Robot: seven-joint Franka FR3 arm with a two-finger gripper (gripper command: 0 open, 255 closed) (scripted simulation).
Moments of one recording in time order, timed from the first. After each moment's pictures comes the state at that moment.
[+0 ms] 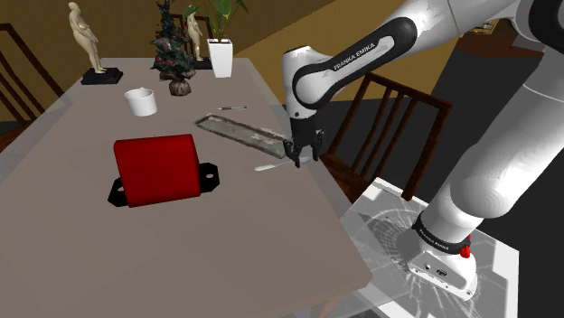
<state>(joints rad) -0.02 -0.04 0.24 -2.34 0.04 2.03 0.58</state>
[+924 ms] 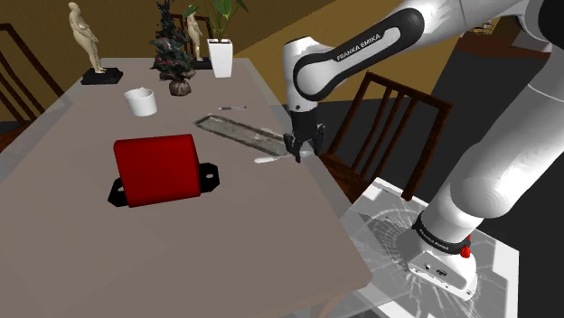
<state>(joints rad) -0.02 -0.07 0.24 -2.31 0.05 1.97 0.58</state>
